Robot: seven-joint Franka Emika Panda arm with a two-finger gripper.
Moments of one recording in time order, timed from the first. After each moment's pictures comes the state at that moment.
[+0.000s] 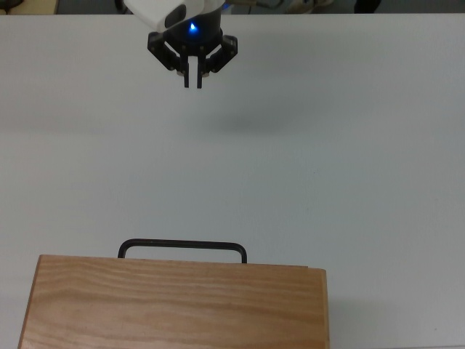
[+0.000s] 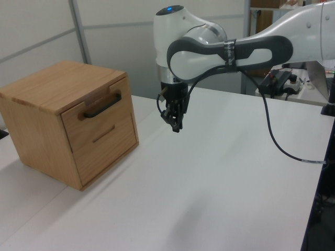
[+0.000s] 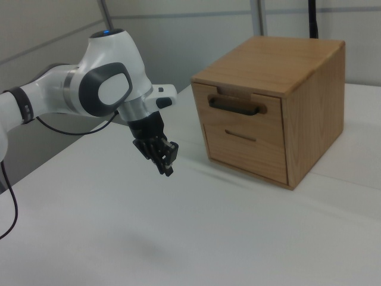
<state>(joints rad) 0.06 0.09 0.05 -1.64 -0.08 1.78 0.07</state>
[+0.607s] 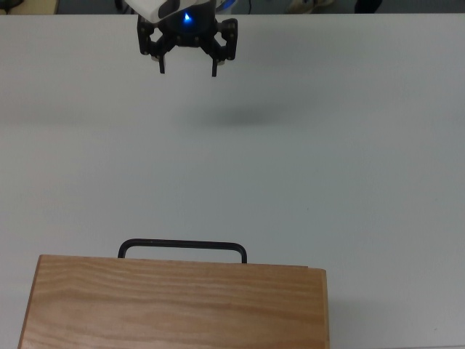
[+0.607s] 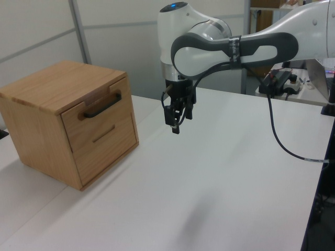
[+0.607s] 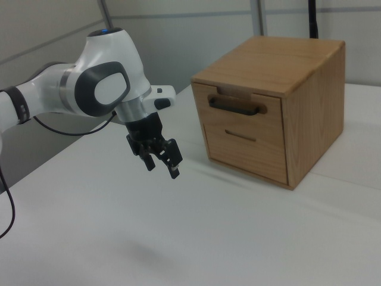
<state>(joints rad) 0.05 0.06 0.04 -1.67 -0.08 1.76 0.07</state>
